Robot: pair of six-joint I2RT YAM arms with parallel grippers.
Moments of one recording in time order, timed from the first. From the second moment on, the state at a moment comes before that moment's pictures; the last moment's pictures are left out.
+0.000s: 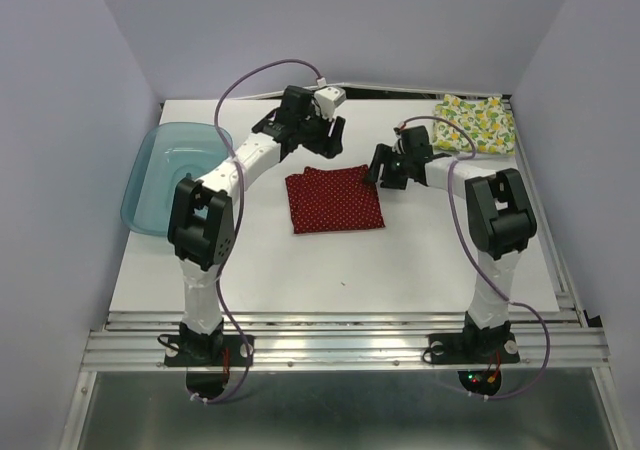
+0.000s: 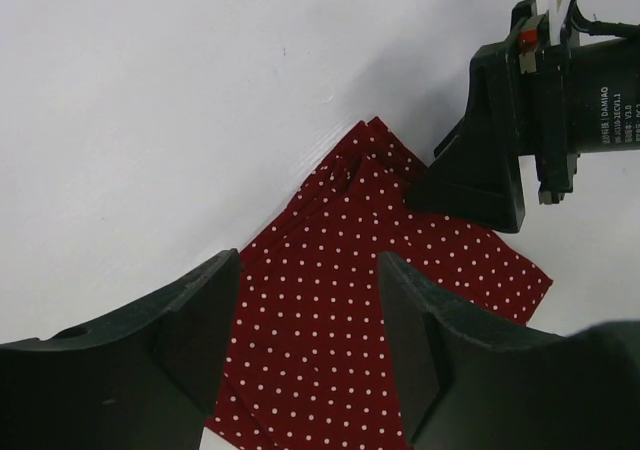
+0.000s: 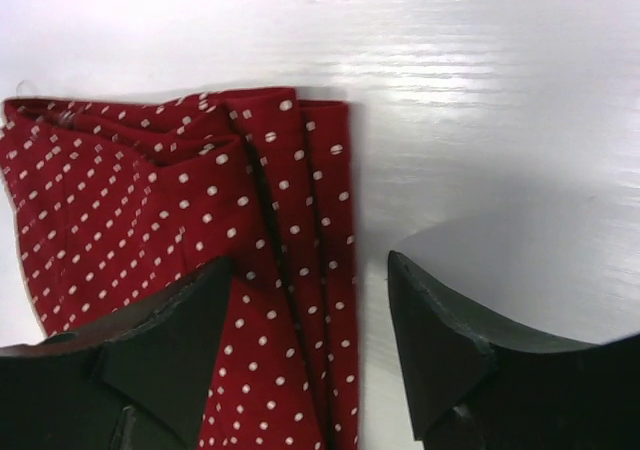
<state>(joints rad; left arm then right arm) -0.47 1.98 1.73 -0.36 0.31 0.04 0.27 2.01 1.33 -0.13 -0.31 0.49</state>
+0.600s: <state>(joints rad) -0.78 1.69 1.19 -0.30 0.16 0.40 0.28 2.03 1.30 -0.10 -0.36 0.59</state>
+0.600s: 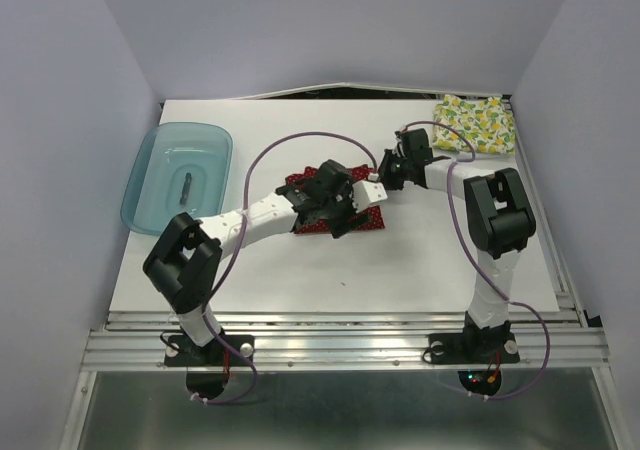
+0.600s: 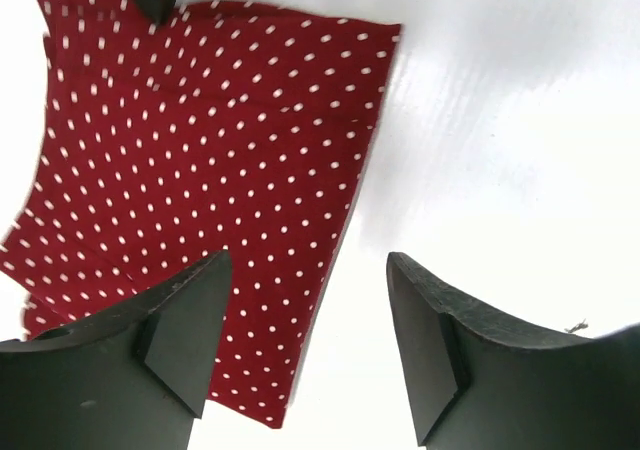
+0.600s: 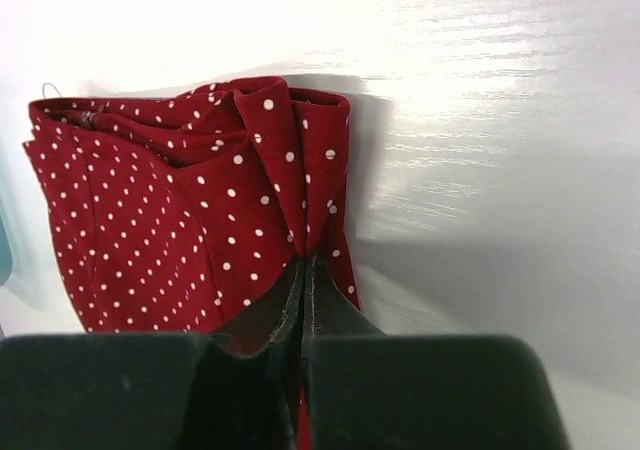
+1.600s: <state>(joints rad) -0.94 1.89 1.12 -0.11 -0.10 0.79 0.28 2.06 1.34 -0.11 -0.39 0.62</state>
